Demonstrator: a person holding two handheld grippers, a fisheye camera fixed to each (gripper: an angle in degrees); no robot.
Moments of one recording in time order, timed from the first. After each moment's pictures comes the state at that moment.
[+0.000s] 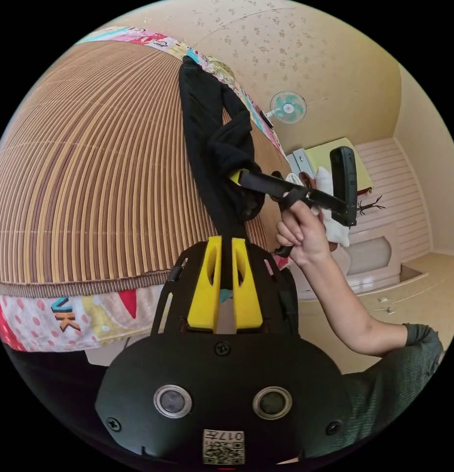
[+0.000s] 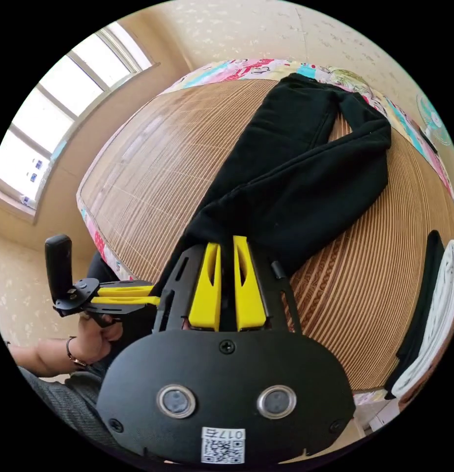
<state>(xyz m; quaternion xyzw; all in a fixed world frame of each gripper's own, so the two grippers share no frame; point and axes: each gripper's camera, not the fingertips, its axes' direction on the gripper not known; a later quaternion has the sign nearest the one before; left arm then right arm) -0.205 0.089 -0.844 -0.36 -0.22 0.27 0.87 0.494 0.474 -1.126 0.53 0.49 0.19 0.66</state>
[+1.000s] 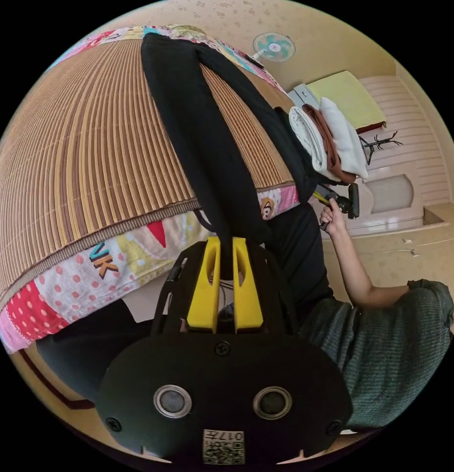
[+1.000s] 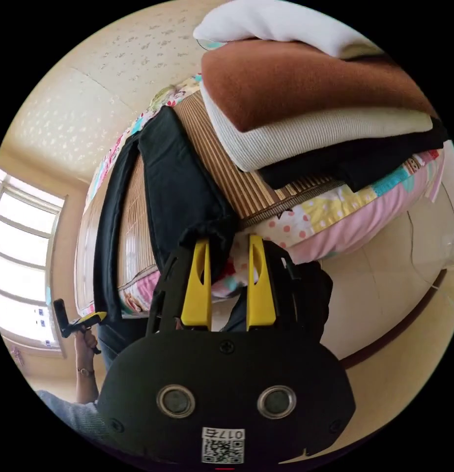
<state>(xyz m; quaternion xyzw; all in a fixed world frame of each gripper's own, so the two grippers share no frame) -0.178 0.174 -0.869 -0.51 -0.31 0.31 0.74 0.576 0.819 -0.944 0.75 0.30 0.39 0.44</state>
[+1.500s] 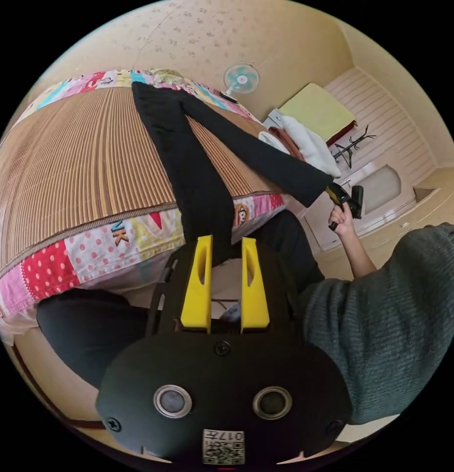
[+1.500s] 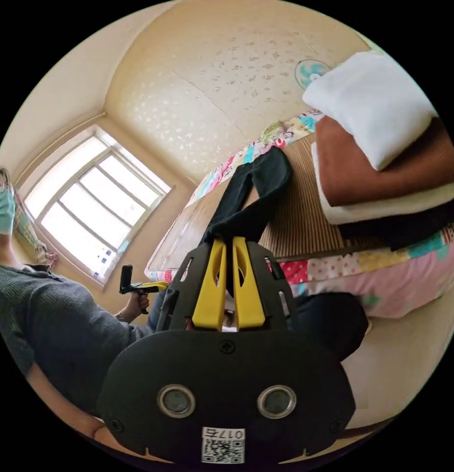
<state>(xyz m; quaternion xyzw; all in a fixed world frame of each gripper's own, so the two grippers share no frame) -0.108 0.220 -0.981 -0.38 -0.25 0.40 0.79 0.454 0.804 -0.836 0.74 0.40 0.05 0.53</state>
